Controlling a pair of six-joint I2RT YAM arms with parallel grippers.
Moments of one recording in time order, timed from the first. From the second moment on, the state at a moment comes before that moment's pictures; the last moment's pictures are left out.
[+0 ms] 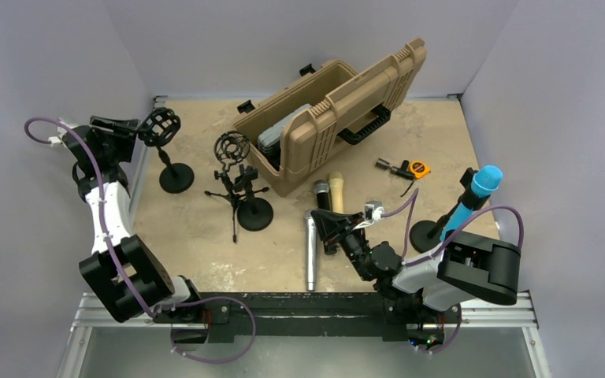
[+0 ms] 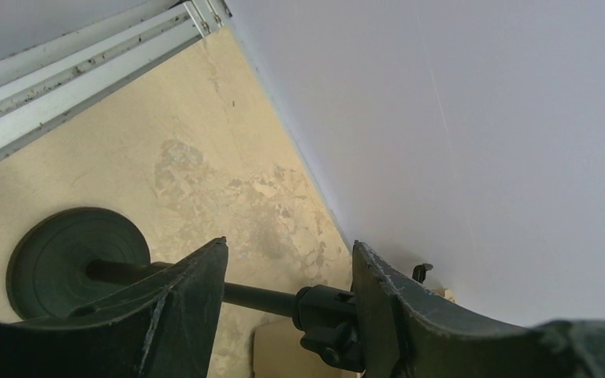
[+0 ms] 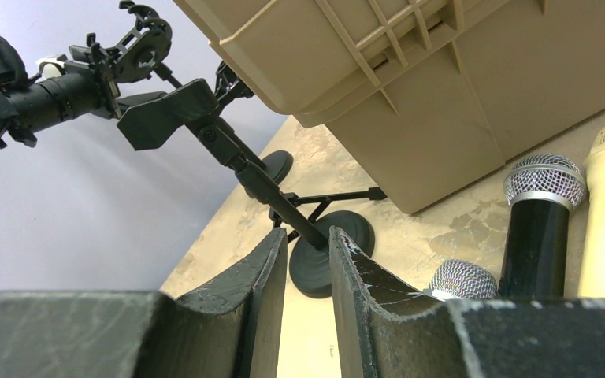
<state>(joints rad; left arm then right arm) 0.55 1.32 1.03 -0.04 0.30 -0.93 1.18 1.42 0.16 1.51 0.64 0.52</state>
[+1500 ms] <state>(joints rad) 0.48 1.37 1.24 -0.33 0.20 -0.90 1.18 1.41 0.16 1.51 0.64 0.52</state>
